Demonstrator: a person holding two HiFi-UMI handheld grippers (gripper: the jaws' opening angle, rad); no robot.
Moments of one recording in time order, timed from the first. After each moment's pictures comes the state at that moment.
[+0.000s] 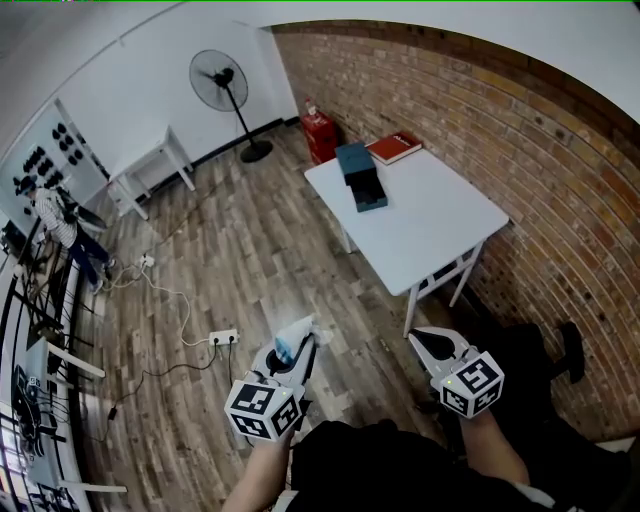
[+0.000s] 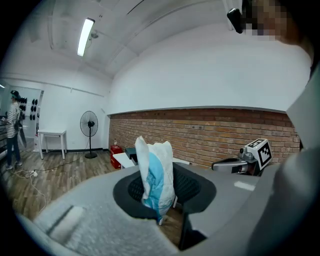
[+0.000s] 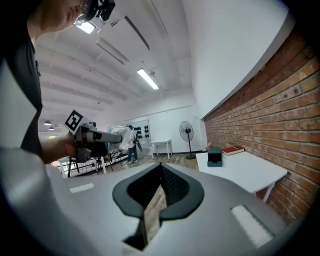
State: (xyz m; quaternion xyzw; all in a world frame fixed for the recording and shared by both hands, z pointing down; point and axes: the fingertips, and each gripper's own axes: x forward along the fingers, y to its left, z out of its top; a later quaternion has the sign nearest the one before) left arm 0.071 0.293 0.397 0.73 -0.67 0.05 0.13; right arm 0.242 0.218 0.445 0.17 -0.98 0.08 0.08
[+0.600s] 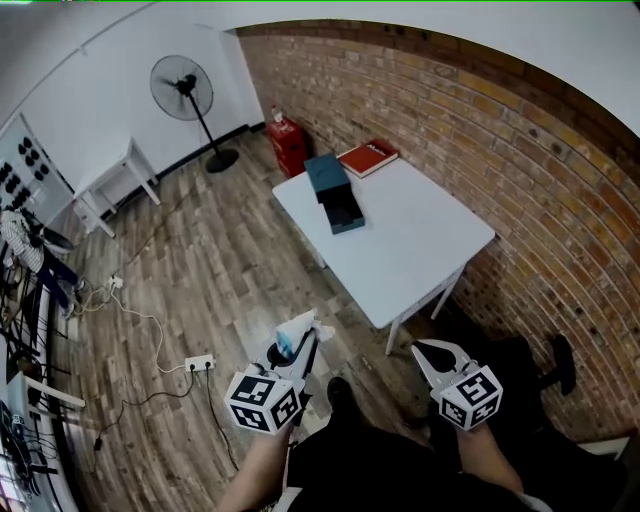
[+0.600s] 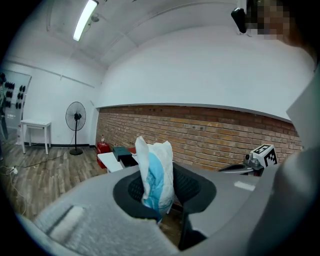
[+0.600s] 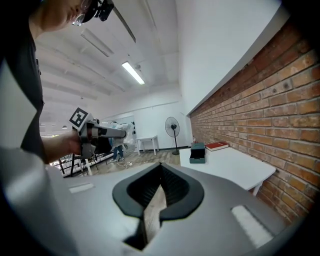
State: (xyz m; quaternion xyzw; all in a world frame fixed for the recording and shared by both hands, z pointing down) left arm 0.044 0.151 0.421 0.77 -0.62 0.03 0.15; right arm 0.237 0.120 0.473 0.24 -0.96 0.10 0.10
